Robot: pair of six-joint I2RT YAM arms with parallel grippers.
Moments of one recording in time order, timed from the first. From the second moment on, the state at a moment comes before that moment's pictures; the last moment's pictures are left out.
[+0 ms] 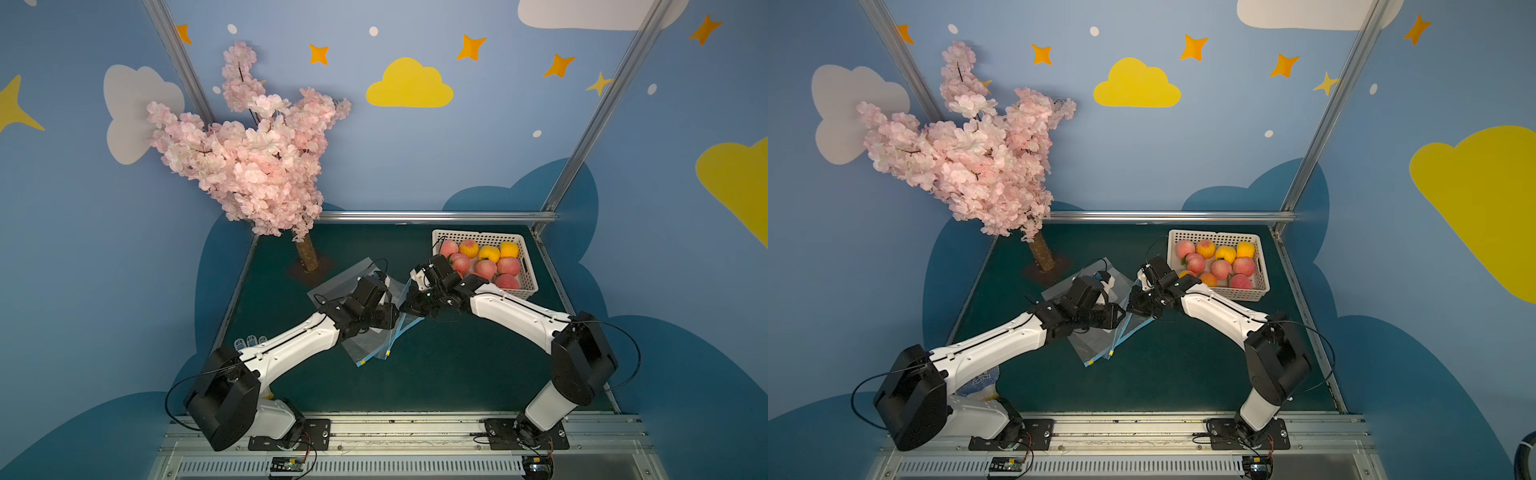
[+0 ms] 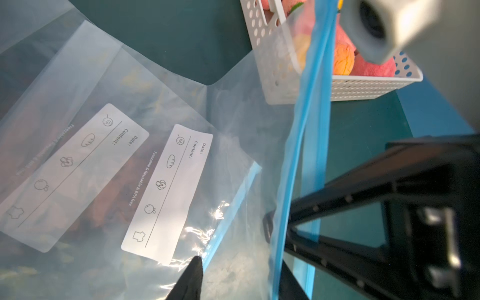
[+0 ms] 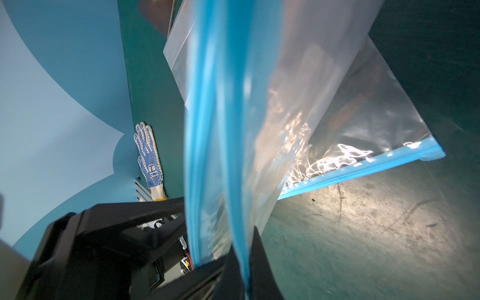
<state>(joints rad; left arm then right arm) -0.70 1.40 0.92 -0.34 0.07 -0.52 0.74 1.65 1.22 -0.49 -0.41 0.81</state>
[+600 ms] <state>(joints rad) -0.69 1.52 1.19 -0.52 -0.10 -0.47 0.64 1.63 1.22 -0.67 -0.26 0.72</state>
